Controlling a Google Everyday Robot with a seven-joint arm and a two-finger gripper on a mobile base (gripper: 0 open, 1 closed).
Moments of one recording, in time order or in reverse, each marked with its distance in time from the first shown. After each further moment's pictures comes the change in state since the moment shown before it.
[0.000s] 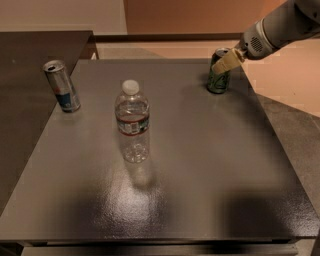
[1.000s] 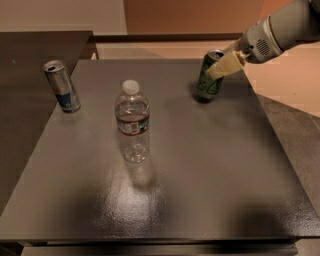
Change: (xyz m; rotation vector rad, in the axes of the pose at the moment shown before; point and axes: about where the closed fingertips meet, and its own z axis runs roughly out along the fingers) arm -0.010 0.066 -0.027 -0.183 -0.099 -0.148
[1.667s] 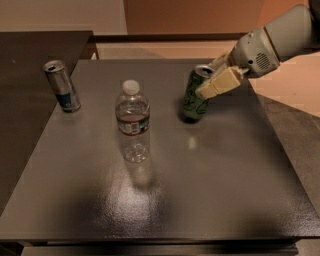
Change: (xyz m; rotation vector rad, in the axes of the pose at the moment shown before) arm -0.001 0.089 -0.001 -0.236 -0.031 -0.142
